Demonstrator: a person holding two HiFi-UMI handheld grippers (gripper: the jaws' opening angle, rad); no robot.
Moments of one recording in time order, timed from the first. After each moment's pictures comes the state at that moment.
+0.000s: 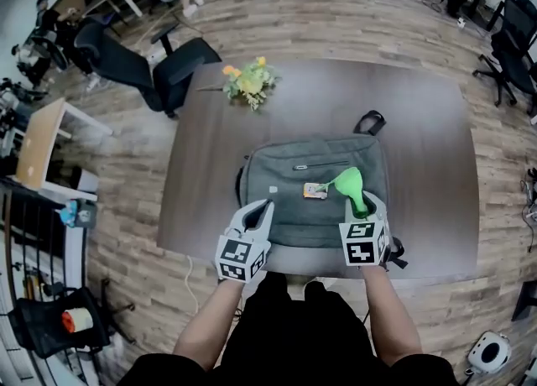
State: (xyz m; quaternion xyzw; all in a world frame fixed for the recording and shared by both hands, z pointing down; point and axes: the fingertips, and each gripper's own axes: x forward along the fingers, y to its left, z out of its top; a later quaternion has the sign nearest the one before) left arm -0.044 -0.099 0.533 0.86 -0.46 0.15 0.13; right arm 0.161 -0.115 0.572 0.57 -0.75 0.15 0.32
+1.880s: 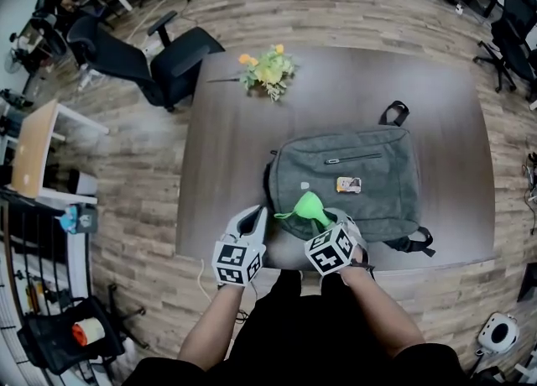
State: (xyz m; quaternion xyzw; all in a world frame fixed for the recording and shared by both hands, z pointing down) left arm -0.159 -0.094 0.571 0.85 -0.47 0.17 0.18; right arm -0.032 -0.066 0.650 0.39 -0.79 0.17 0.45
